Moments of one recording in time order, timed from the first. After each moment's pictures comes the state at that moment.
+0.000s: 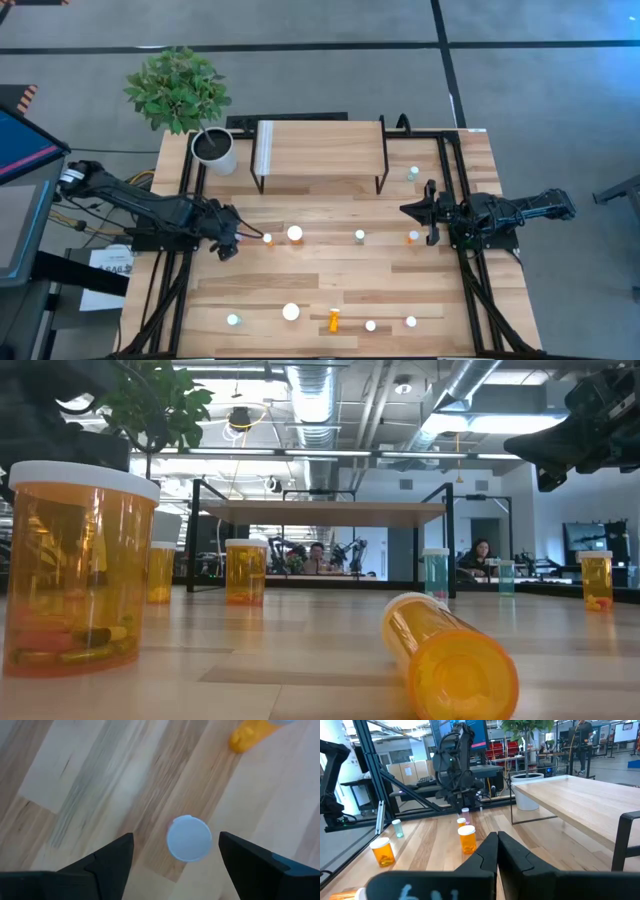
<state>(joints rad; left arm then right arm) -0.28 0.93 0.49 -0.85 -0.22 -0.74 0.16 0.03 0.01 0.06 0.29 0.12</state>
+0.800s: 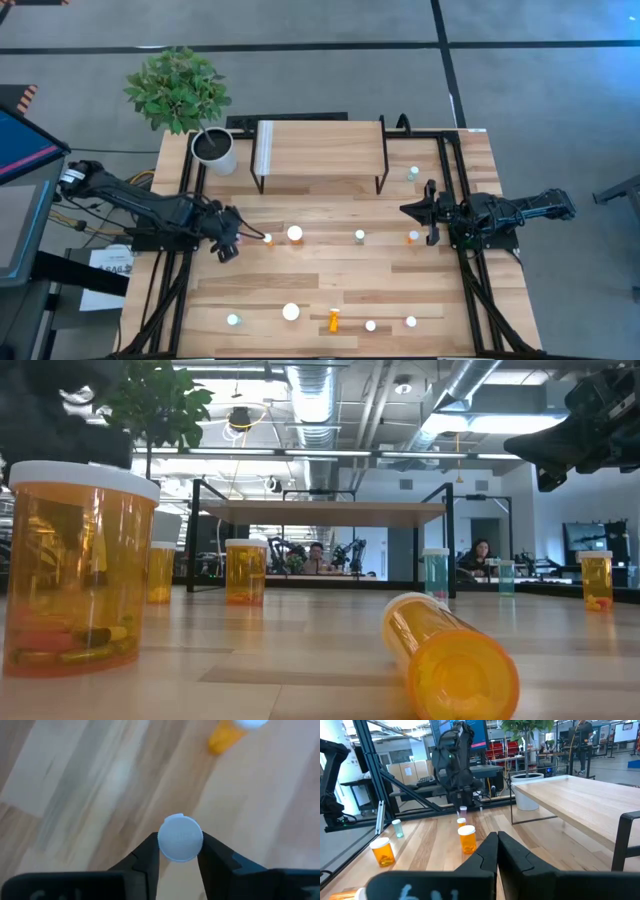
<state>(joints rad) -0.27 0.94 0.54 -0.84 -0.16 -0.71 0.16 0.03 0.01 0.06 0.29 0.12</state>
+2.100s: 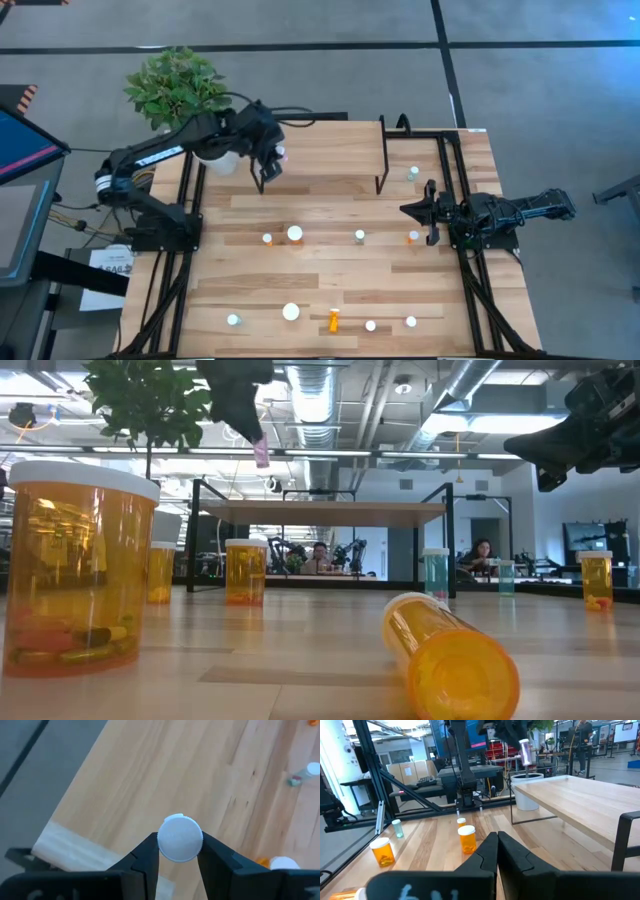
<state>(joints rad) 0.42 1.44 1.52 -1.03 -0.07 0.04 0.16 0.03 0.01 0.06 0.29 0.12</state>
